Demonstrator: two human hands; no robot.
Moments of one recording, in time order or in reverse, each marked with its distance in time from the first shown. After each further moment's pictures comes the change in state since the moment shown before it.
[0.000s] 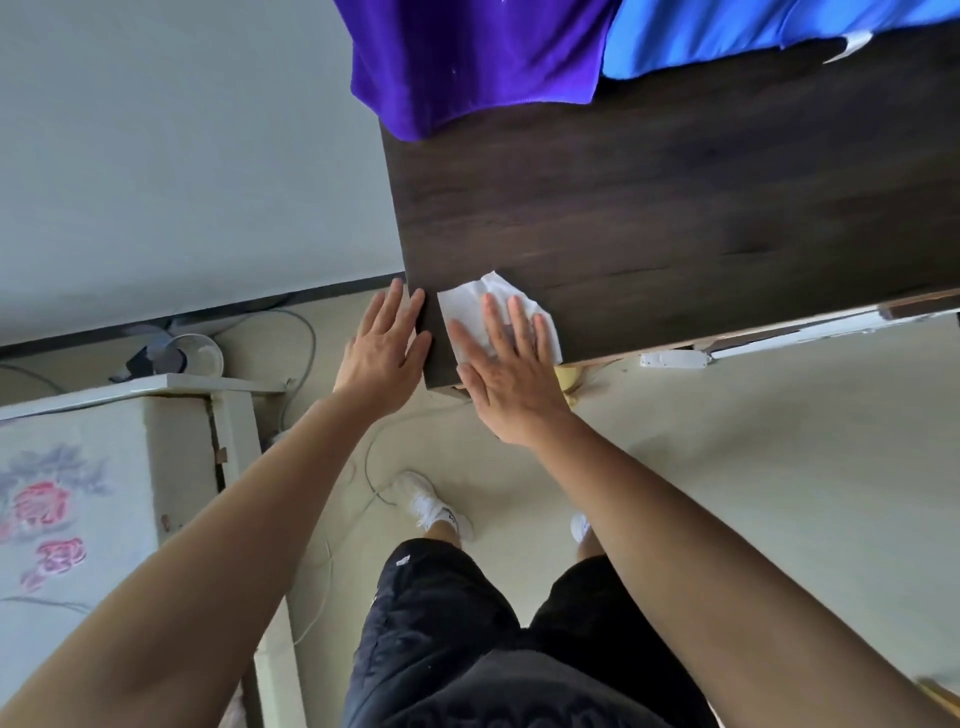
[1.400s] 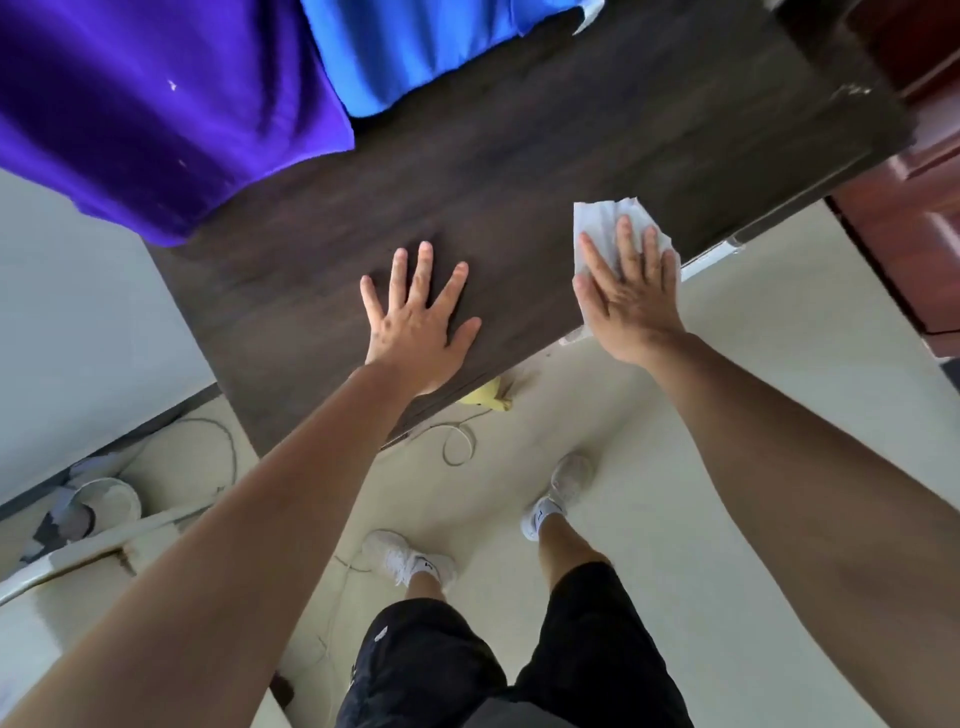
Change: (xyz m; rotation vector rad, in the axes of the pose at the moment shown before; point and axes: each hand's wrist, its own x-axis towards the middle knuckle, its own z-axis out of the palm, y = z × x) left_hand 0.117 0.192 0.067 0.462 -0.118 0.367; right_hand -0.045 0.277 -0.053 0.053 0.064 0.620
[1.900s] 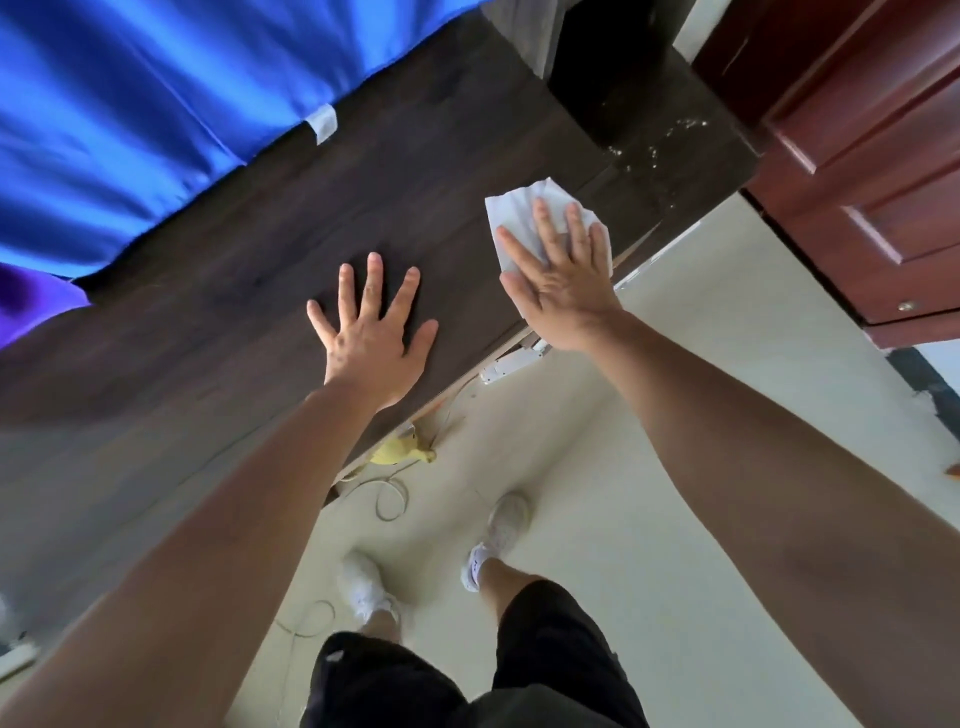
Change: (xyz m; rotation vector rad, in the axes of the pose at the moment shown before) left_hand 0.153 0.204 -0.024 0.028 -0.008 -0.042; right_hand 0.109 0.209 -0.044 0.020 0.144 -0.135
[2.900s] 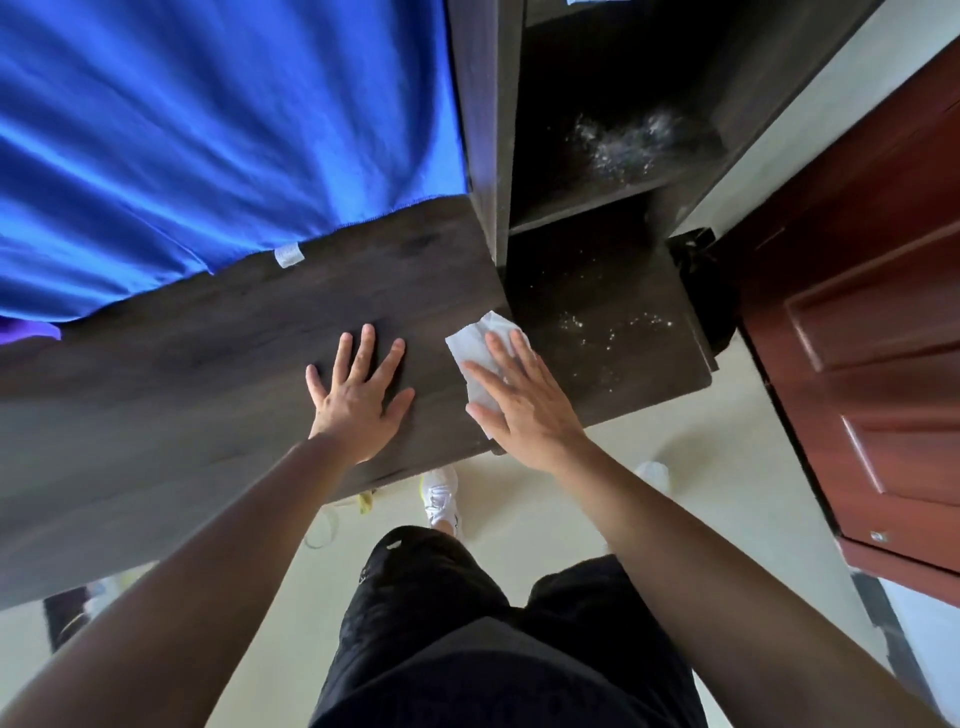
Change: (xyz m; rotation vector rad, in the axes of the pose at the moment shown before) left_hand 0.085 0.109 -0.030 -0.135 -0.075 -0.296; right_hand 0.071 0.122 -0.054 0.173 -0.168 -0.474
